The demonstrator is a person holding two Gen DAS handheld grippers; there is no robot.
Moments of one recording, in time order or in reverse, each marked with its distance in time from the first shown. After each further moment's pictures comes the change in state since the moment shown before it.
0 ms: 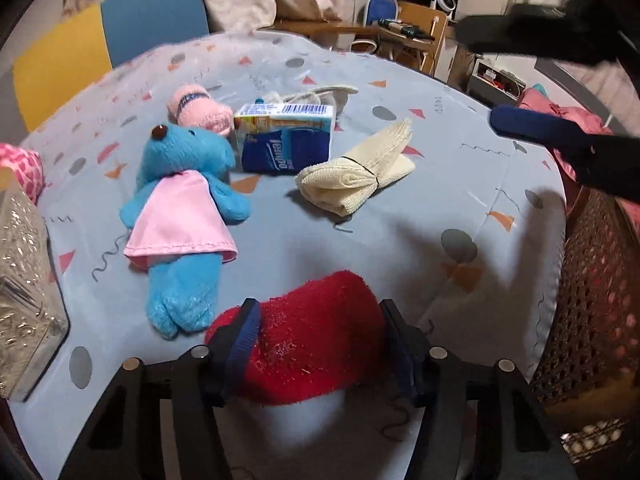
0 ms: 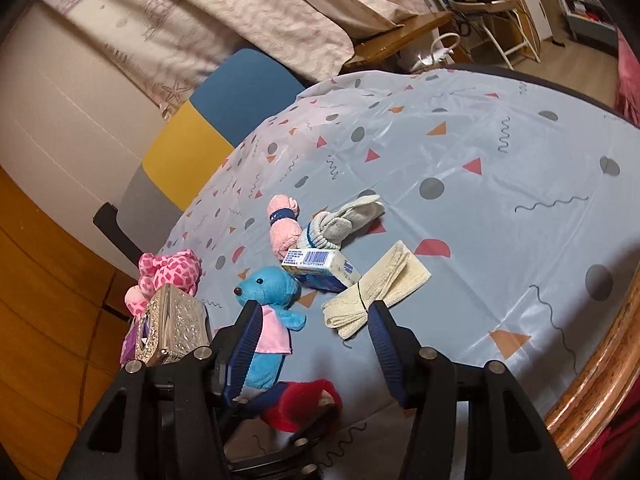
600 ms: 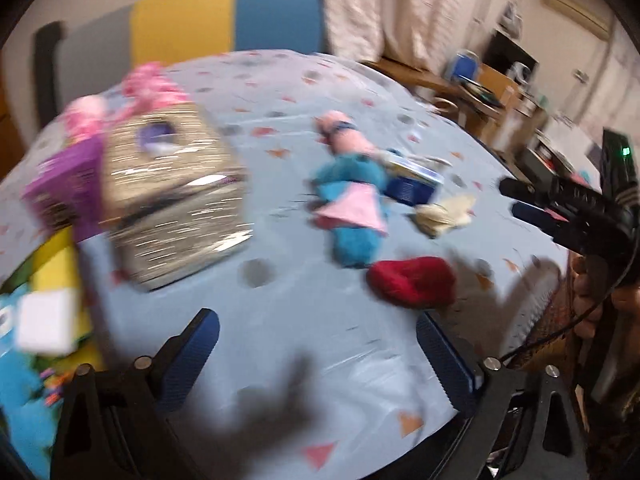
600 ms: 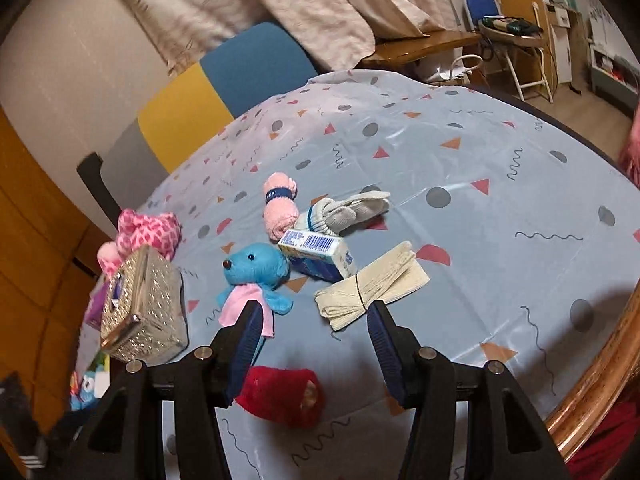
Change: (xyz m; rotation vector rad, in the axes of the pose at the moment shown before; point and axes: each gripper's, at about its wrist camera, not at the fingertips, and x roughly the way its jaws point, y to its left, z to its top) left arm -0.122 0.084 -0.044 -0.291 -0.072 0.059; right arm 0.006 0.028 -0.008 -0.178 0.041 -0.100
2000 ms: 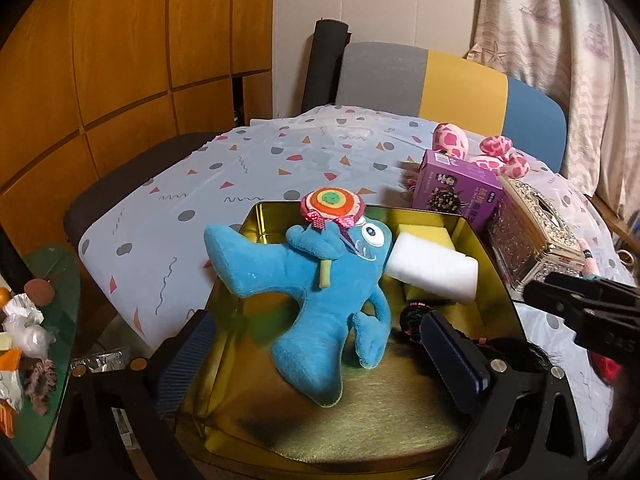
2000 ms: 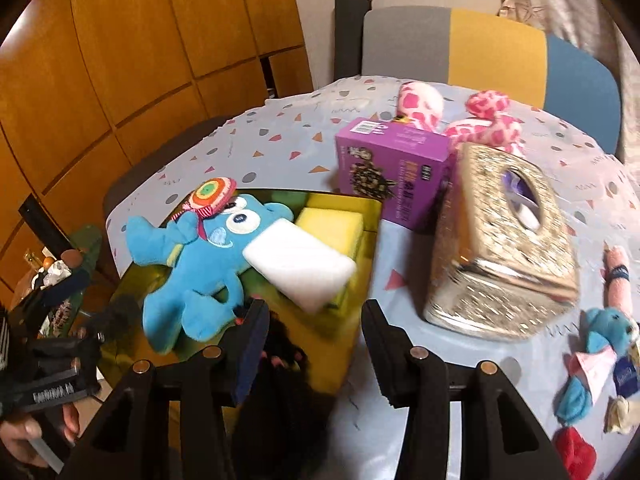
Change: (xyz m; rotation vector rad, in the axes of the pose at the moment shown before) left arm -0.167 0.202 -0.148 -0.557 -0.270 0.653; right arm 0.077 0.335 -0.162 -0.858 0.264 0.348
